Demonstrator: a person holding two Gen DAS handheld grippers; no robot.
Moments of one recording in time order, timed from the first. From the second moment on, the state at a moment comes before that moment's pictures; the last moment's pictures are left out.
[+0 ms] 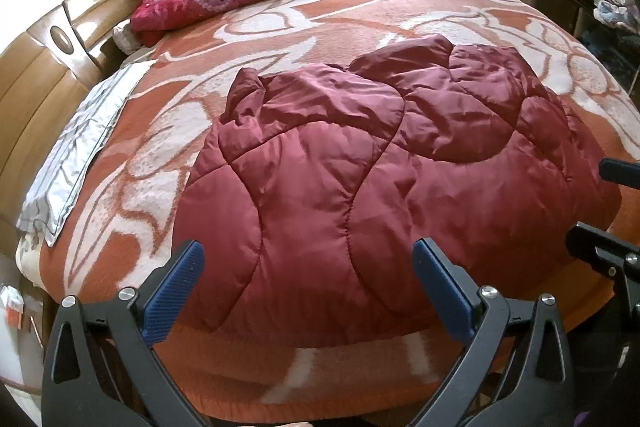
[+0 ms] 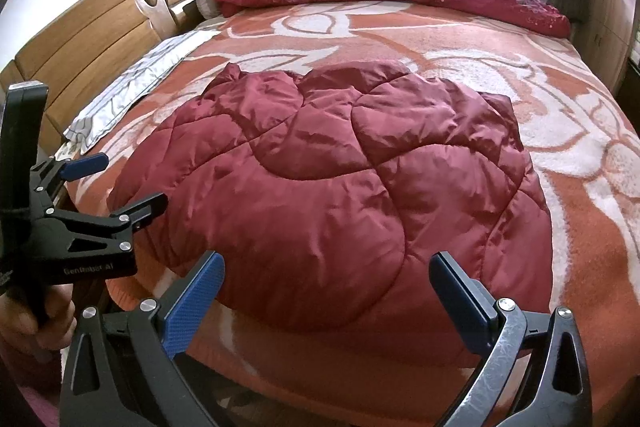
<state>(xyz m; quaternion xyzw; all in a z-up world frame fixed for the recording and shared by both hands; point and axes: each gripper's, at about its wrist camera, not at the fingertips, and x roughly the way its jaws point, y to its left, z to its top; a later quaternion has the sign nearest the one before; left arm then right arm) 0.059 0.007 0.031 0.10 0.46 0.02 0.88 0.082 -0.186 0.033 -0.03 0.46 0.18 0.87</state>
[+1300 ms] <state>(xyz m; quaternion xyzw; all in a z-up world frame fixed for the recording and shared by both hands) 0.075 0.004 0.028 0.10 0.47 0.01 0.88 0.092 -0.189 0.032 -0.03 0.46 0.17 0.87</state>
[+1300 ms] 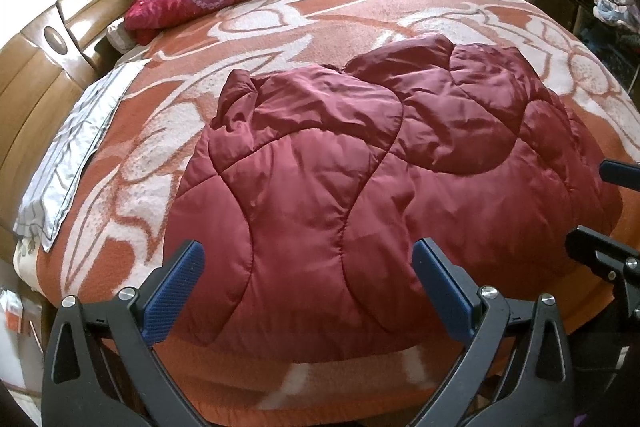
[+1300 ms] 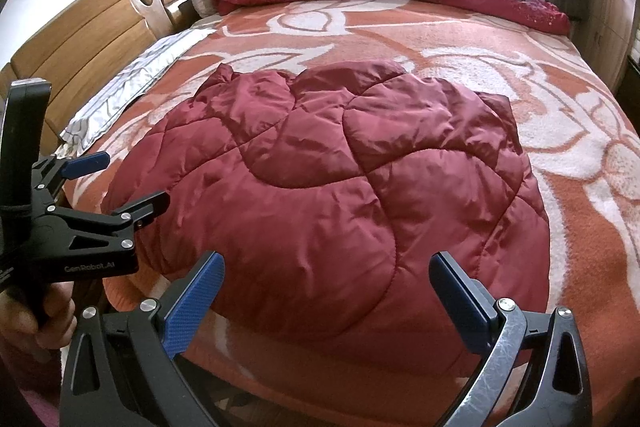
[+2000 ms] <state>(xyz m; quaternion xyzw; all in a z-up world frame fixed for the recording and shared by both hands) 0.081 0.005 0.027 0.10 0.47 0.01 0.88 0.097 -0.194 0.032 -0.02 0.46 0.16 0.87</state>
